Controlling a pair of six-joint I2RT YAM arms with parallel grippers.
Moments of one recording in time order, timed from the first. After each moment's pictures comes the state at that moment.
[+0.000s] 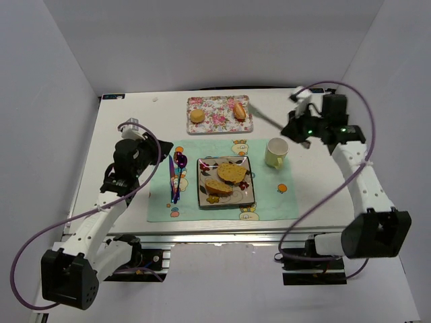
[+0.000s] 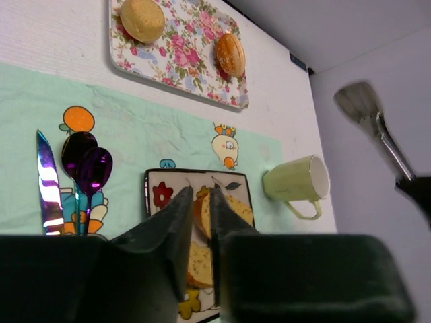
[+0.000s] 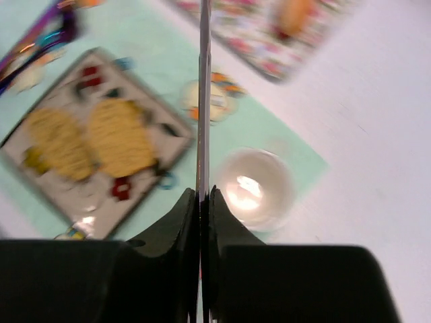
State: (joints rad) left arm -0.23 0.97 0.66 0.05 0.13 -0.75; right arm 0.18 1.30 1.26 -0.62 -0.59 -0.41
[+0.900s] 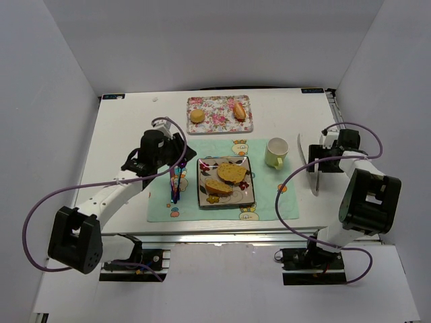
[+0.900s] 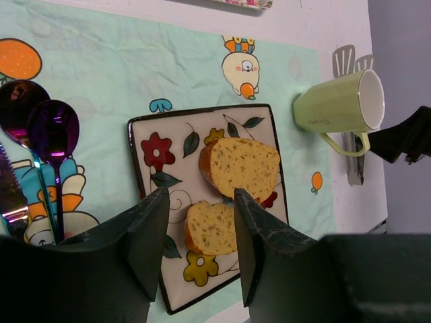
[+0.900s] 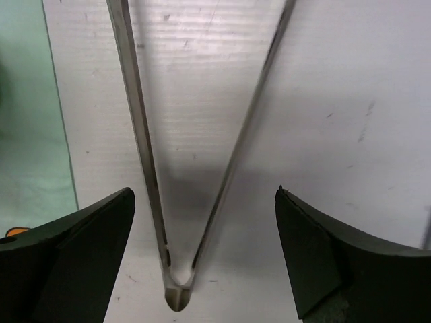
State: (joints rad) left arm -0.39 1.26 0.80 -0.03 0.20 -0.63; right arm -0.26 1.56 0.89 -0.36 -0.24 -0.25
